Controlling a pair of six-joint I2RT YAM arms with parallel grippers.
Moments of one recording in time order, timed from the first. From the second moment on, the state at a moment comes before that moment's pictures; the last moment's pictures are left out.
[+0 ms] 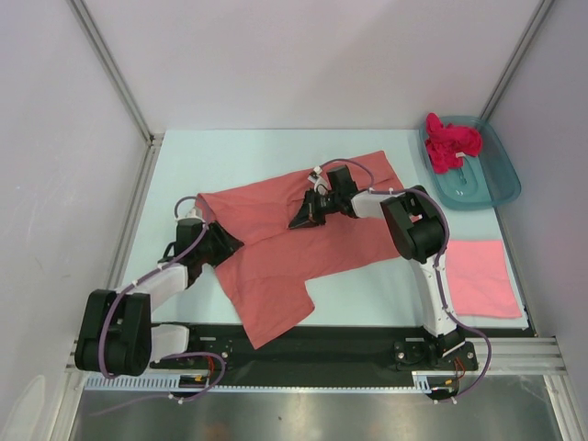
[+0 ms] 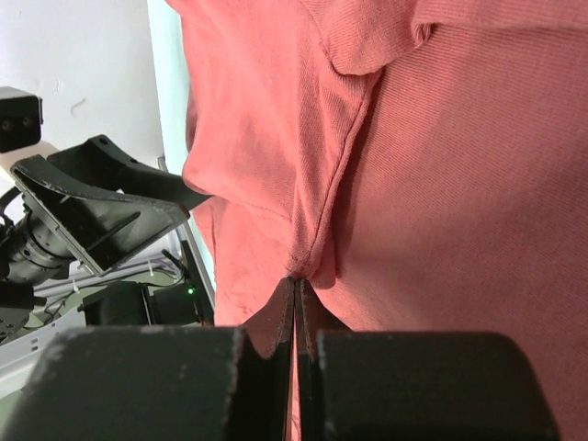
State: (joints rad) left arm -0.10 1.22 0.38 0.10 0.21 -0.76; right arm 0.48 2.27 1.44 0.09 -0.89 0.72
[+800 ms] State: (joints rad) left arm -0.10 1.36 0.47 0.17 0.30 -0.76; right arm 0.48 2.28 1.44 0.11 -0.90 0.73
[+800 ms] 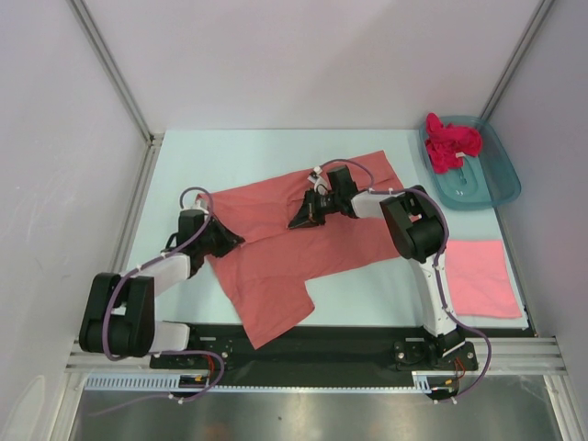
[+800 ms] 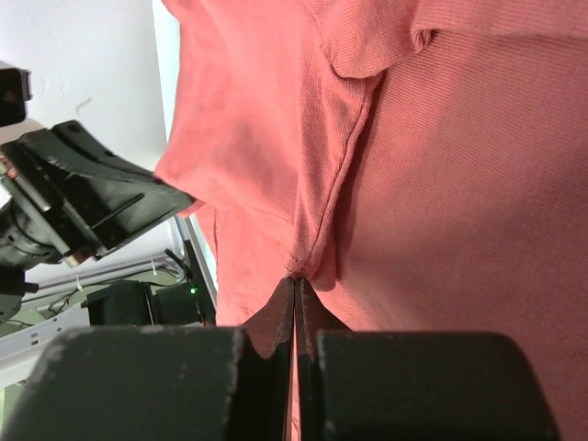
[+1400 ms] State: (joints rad) left arm -0.10 1.28 0.41 0.14 0.36 -0.81; right arm 0.48 2.28 1.44 0.06 -0.89 0.69
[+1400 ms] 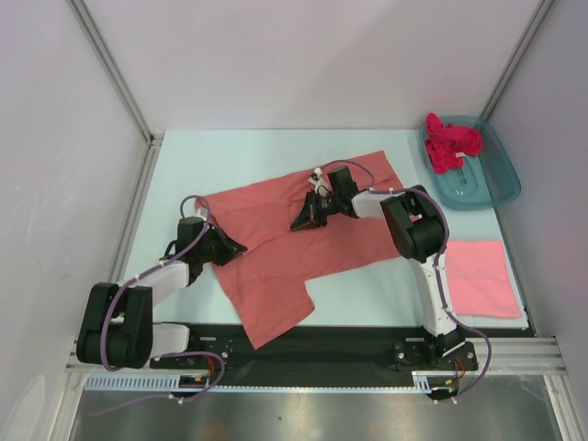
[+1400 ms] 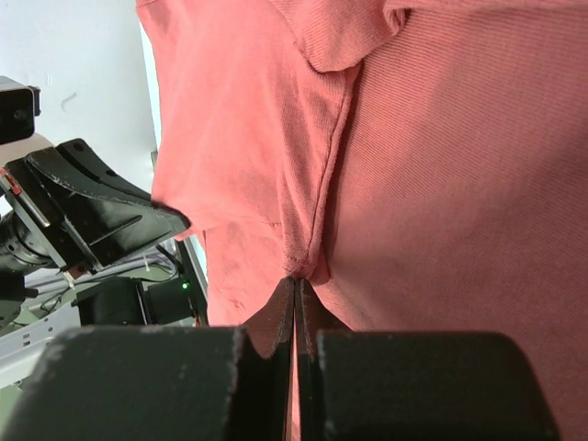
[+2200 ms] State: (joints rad) left arm -0.09 1.27 0.38 0.13 0.37 -0.81; right arm 0.47 2.24 1.43 0.02 -0.89 0.67
